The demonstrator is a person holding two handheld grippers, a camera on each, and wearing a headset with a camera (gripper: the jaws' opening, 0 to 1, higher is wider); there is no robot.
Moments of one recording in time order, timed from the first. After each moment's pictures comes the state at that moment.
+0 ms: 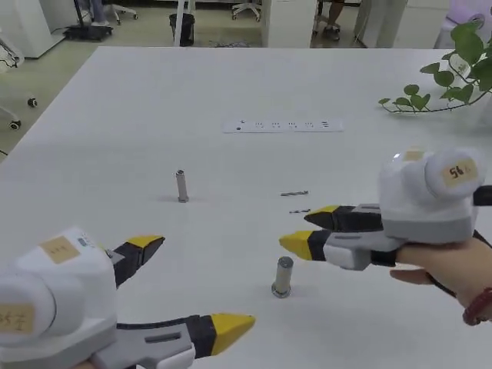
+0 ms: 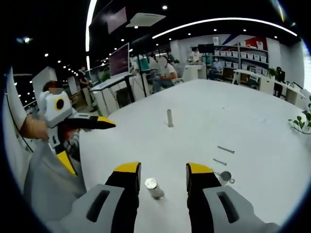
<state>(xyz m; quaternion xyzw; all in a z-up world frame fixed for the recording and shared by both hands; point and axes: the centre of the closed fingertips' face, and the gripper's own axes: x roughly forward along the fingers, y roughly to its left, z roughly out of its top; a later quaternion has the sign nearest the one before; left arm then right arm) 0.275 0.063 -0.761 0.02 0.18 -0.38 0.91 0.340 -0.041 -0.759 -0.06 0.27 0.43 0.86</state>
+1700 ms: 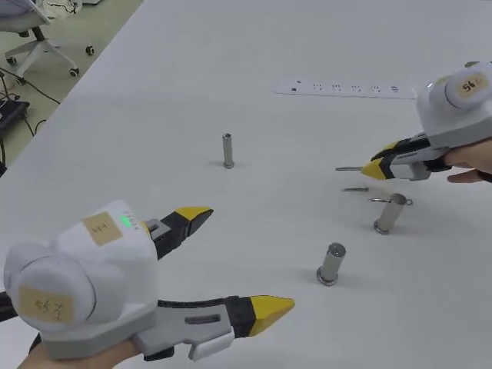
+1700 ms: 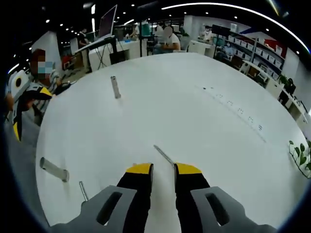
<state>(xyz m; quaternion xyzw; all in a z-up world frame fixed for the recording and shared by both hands) 0.286 0.065 -0.772 0.04 0.18 -0.38 0.91 0.487 -0.088 -0.839 -0.21 0.34 0.43 0.81</state>
